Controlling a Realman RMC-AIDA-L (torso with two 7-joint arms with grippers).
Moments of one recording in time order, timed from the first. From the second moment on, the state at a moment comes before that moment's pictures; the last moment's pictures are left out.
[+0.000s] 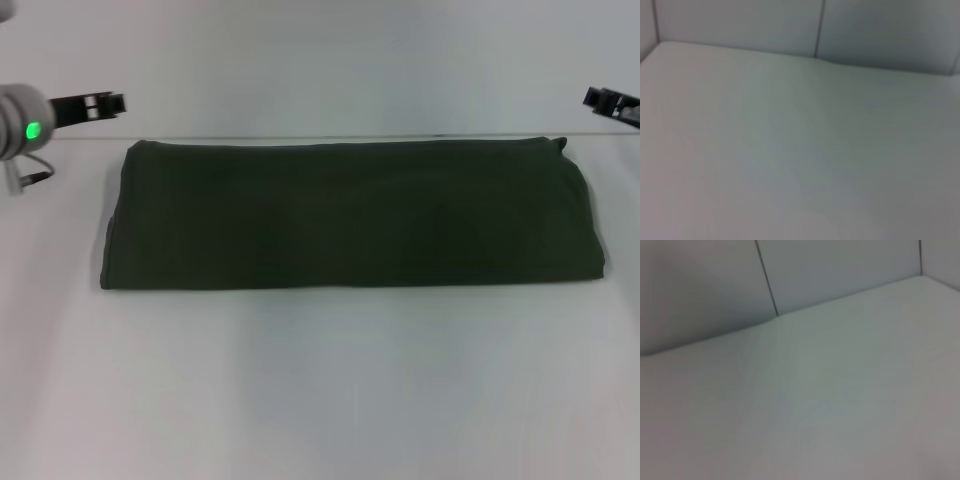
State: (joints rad) left arm -0.80 -2.09 0.76 0.73 2.61 0.52 -2.54; right arm 0.80 2.05 -0.89 -0.49 -2.03 -0.23 2.22
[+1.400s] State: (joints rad) left arm -0.44 -2.00 0.50 0.50 1.96 1.21 -2.50; right arm 0.53 2.01 -0.64 -0.57 -1.84 -1.12 2.16
